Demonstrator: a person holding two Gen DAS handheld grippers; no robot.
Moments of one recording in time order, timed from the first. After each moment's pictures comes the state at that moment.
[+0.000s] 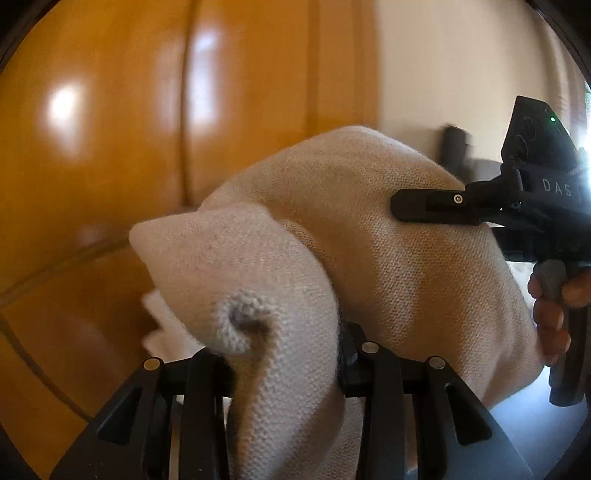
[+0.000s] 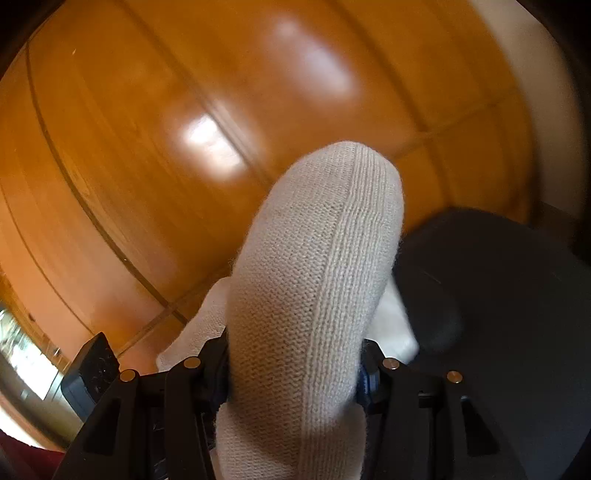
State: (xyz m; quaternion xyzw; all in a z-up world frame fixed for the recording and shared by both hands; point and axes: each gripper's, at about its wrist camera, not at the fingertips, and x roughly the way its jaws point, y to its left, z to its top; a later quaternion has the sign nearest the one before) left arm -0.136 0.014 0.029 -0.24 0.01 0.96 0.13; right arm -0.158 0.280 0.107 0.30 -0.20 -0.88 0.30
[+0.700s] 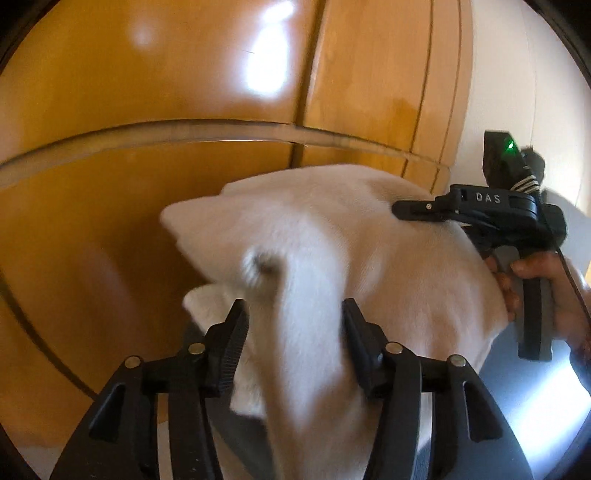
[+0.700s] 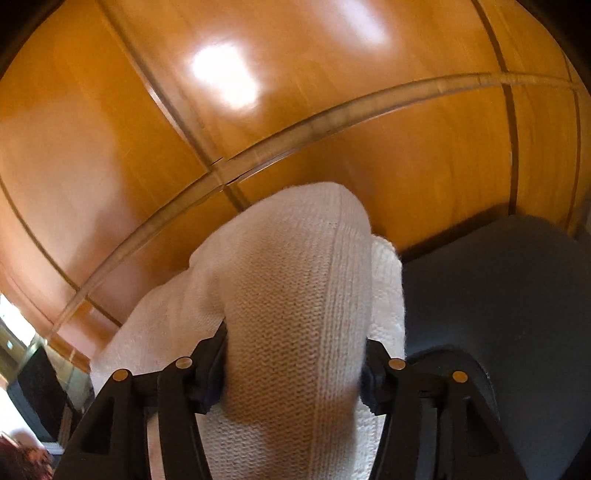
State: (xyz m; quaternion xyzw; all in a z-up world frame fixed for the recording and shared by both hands) left arm -0.189 -0.065 -0.068 -0.27 -0.09 0.96 0.06; right arm -0.350 0.240 -0.001 0.39 -0.13 -0.86 0.31
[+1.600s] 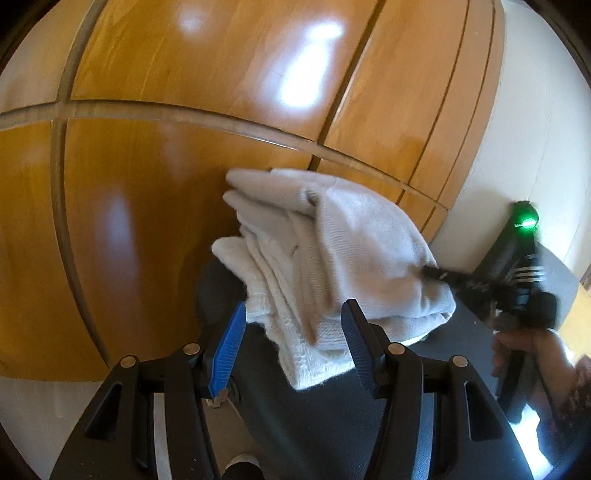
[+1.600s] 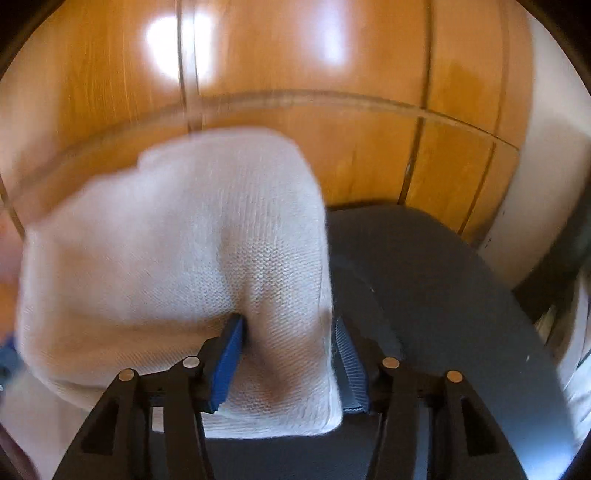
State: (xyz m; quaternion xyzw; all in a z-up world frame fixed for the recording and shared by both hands) left arm -0.104 -0.082 -0.069 -0.25 -0.19 0.95 0.04; right arm -0.253 0.190 0.013 0.35 0.03 -0.93 0.11
